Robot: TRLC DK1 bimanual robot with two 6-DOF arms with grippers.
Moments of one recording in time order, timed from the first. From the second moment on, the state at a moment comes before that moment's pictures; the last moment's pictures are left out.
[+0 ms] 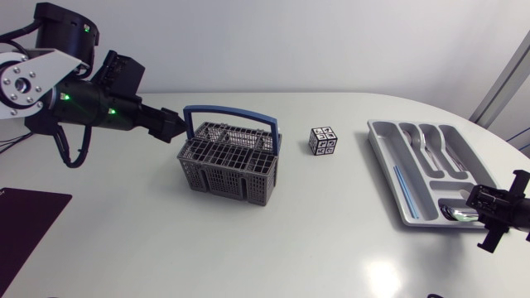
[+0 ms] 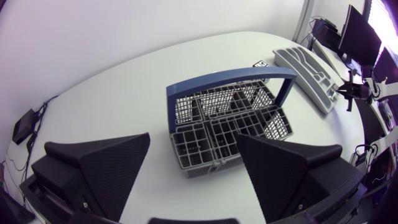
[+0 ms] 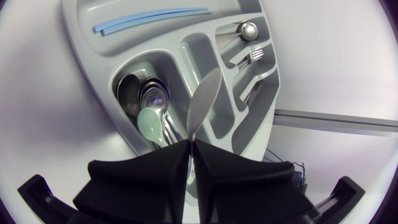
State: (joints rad) left arm -0.18 1.39 1.09 -0.45 0.21 0.22; right arm -0.66 1.49 0.53 0.14 -0.12 -1.59
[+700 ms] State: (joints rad) left arm -0.04 1.58 1.09 -0.34 0.24 0.26; right arm -0.47 1.16 0.55 -0.22 -0.13 -1.35
